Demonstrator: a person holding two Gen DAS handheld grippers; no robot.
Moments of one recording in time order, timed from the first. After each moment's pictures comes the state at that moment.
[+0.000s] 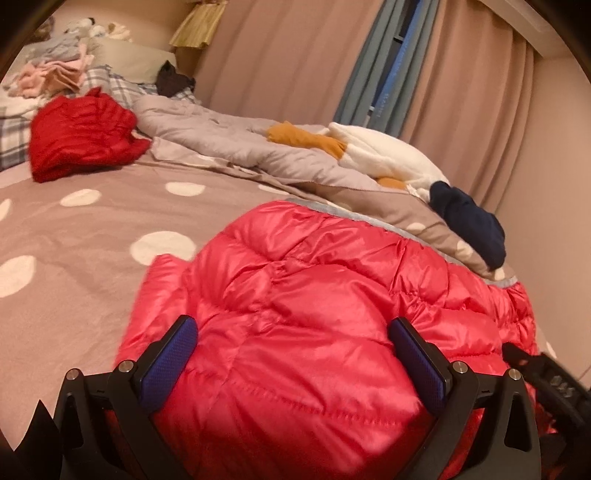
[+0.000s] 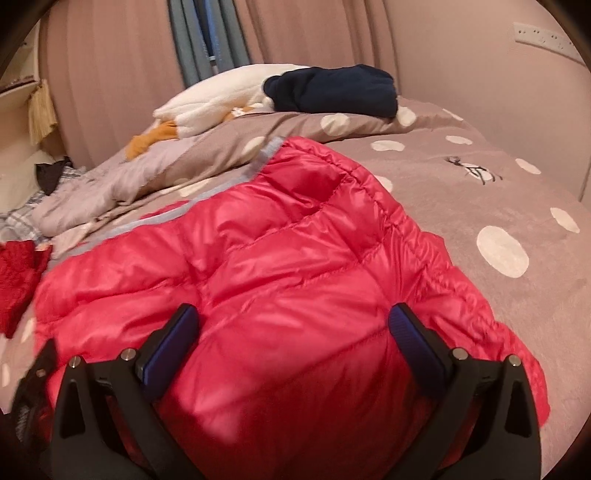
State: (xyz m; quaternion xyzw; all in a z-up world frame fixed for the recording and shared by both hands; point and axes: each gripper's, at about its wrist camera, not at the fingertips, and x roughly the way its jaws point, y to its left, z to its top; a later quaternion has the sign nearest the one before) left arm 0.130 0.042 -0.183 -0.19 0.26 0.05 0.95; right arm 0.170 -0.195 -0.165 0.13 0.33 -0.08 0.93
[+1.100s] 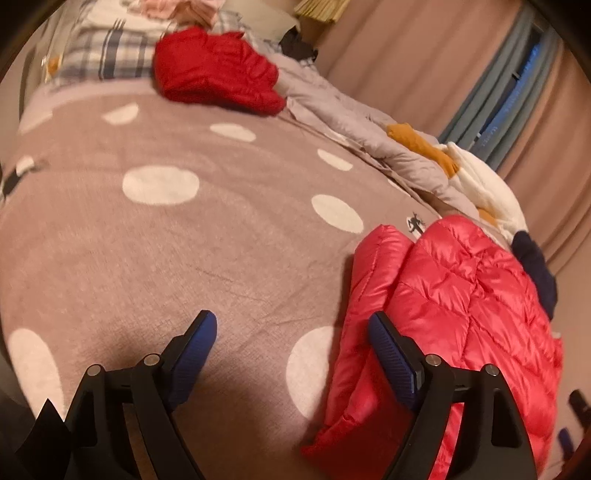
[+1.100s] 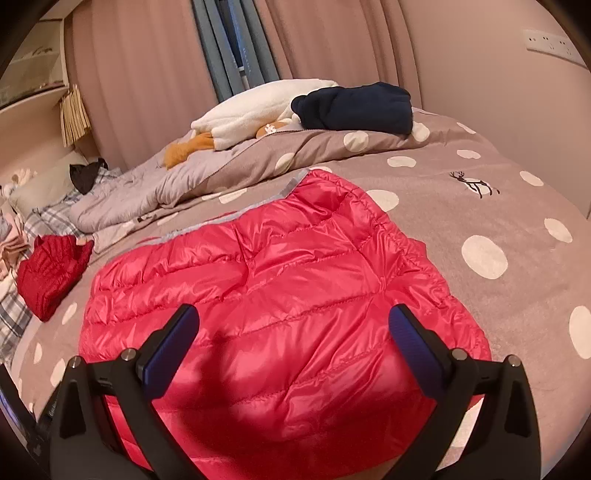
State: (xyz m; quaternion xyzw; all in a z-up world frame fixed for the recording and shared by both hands) left arm 0.065 0.138 -0.213 -0.32 0.31 0.19 0.87; right arm 0.121 -0.188 -0.129 0.12 0.32 -0.04 0.94
